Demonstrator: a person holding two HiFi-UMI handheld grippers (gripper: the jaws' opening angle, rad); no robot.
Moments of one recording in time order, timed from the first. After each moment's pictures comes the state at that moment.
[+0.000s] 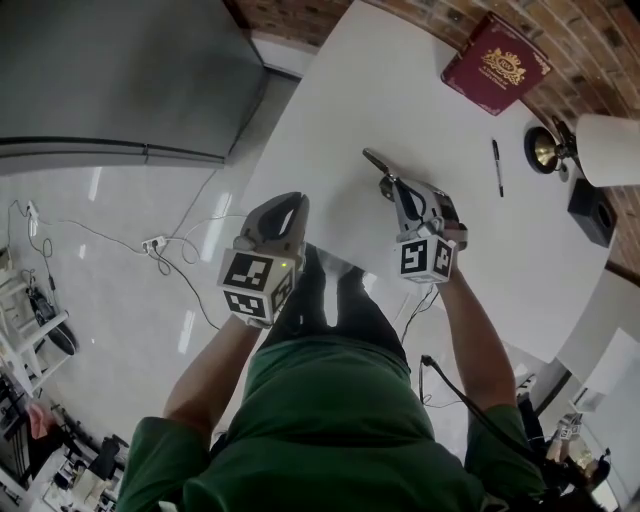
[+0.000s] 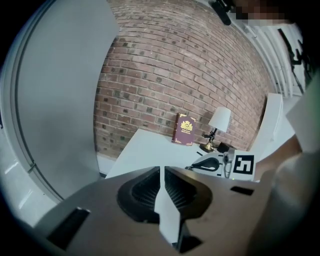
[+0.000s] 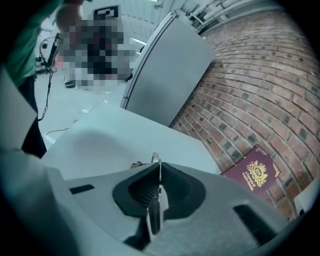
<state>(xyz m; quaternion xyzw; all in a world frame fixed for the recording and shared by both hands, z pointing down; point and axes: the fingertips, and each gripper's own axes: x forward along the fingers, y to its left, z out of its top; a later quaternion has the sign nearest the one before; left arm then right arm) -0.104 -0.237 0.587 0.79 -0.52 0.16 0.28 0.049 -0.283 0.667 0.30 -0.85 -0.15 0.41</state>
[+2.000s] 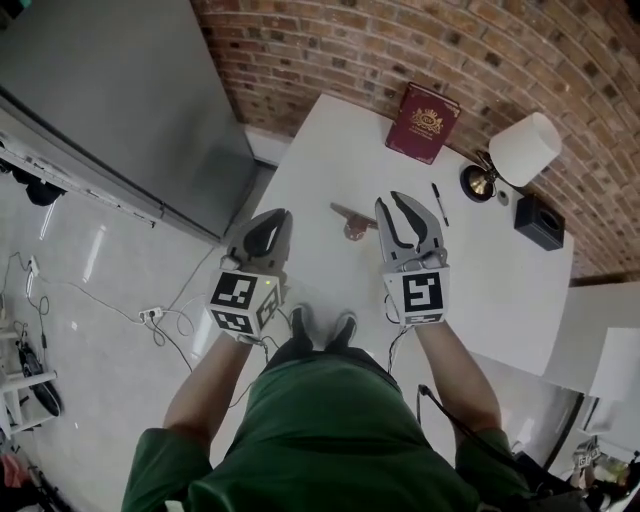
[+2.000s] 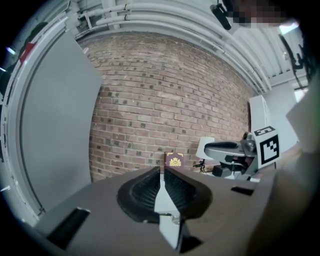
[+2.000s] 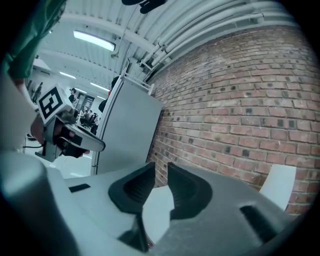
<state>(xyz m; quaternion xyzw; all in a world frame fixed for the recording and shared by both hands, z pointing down) -0.091 -0.213 0.412 0.84 -0.53 0.06 0.11 0.055 -0.241 0.381 0.47 -0.87 -0.10 0.12</state>
